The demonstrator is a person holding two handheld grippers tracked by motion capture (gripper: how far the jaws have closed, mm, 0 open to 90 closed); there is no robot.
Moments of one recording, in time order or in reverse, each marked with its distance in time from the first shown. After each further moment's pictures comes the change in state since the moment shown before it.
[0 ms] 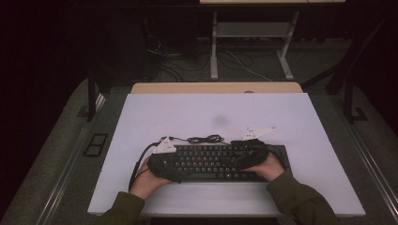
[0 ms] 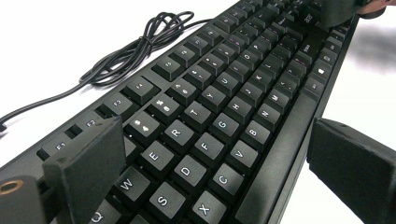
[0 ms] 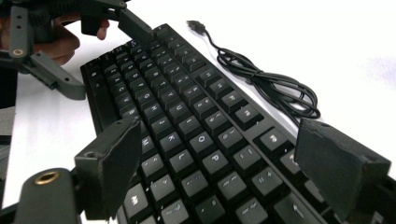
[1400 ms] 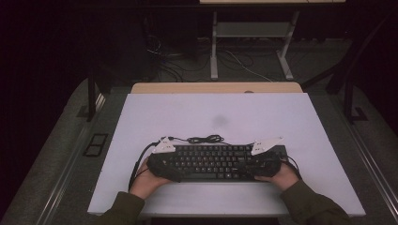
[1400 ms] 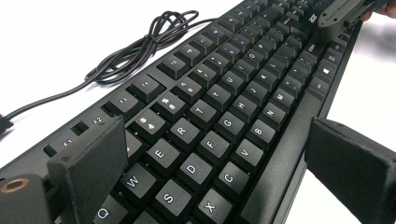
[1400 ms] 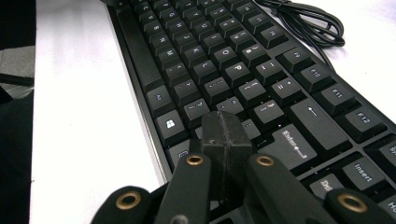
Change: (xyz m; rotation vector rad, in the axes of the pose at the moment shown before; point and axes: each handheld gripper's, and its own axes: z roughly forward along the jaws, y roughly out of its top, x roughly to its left) left arm 0.002 -0.001 0.000 -0.001 0.011 -0.004; right arm 0.004 -0.029 -0.026 0.151 0.043 -0.110
